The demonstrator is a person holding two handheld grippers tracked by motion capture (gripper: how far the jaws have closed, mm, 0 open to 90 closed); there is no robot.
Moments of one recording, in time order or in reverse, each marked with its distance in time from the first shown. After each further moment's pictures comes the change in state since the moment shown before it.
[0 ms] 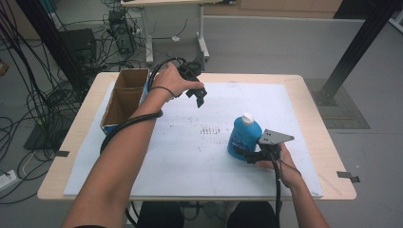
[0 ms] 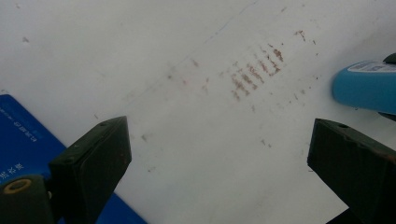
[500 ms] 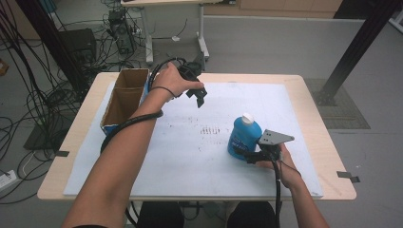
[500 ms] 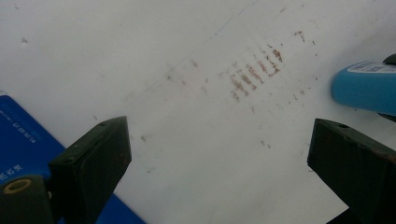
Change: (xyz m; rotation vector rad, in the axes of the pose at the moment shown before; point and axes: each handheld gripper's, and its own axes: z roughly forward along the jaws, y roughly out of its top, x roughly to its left) left arm 0.001 0.000 0.000 0.001 0.000 0.001; right arm 0.002 0.000 0.000 -0.001 -0.006 -0.006
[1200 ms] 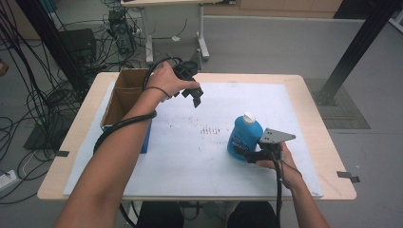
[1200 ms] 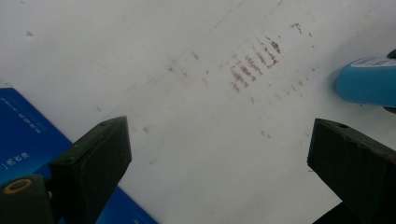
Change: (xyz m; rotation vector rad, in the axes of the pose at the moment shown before) left arm 0.005 -0.017 -0.010 -0.016 -0.009 0.018; right arm 0.002 0.011 -0.005 -0.002 0.017 0.026
